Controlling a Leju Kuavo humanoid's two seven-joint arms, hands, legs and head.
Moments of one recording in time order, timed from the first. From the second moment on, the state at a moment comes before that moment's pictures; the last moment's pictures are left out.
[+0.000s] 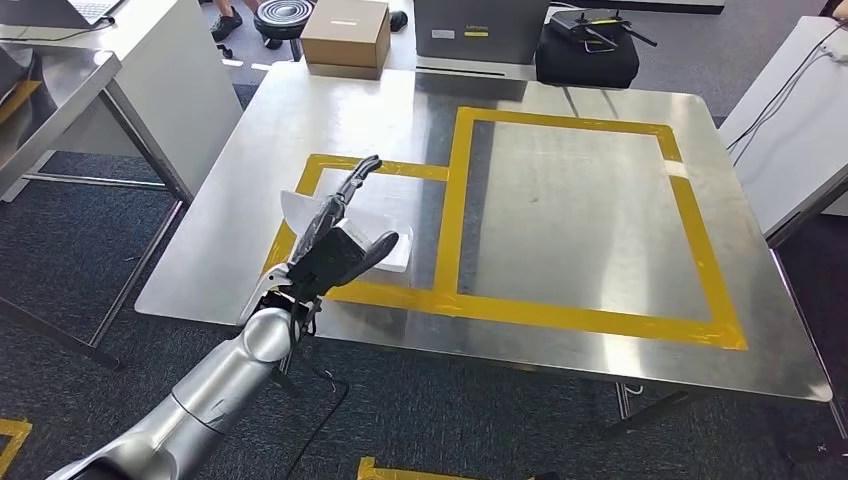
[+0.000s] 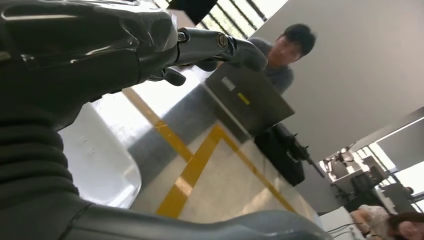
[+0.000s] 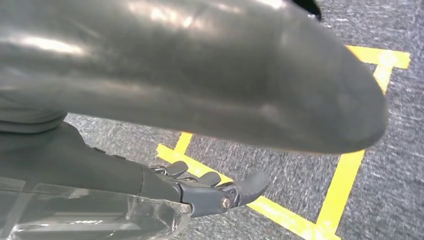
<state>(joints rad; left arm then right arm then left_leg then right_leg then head) -0.54 0.00 -0.80 -1.22 -0.26 0.37 -0.25 -0.03 -0.14 1.01 -0.32 -0.81 0.01 0.02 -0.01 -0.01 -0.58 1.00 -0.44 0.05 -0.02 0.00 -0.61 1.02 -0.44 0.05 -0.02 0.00</state>
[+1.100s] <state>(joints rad) -0.26 0.21 -0.80 -1.82 0.18 0.22 -0.48 -0.02 -0.12 1.03 -0.28 -0.88 0.02 -0.04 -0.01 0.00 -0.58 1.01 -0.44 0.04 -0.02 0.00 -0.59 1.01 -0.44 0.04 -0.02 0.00</state>
